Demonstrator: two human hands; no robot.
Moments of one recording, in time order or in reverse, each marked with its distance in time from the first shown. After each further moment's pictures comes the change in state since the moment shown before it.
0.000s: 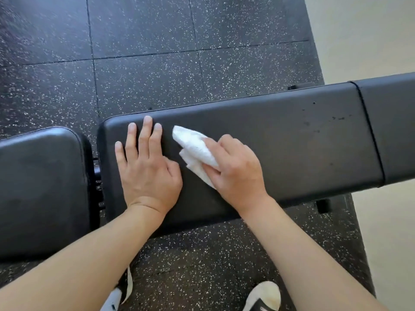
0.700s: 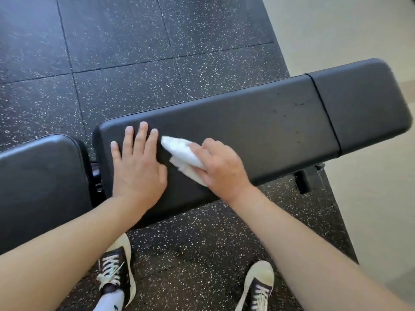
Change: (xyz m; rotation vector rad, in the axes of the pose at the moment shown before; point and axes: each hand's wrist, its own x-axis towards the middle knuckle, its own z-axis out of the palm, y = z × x) left_hand 0.000 -0.025 -0.030 -0.016 -0.309 0.188; right_hand -0.021 -0.023 -0.022 -0.055 -0.045 0.008
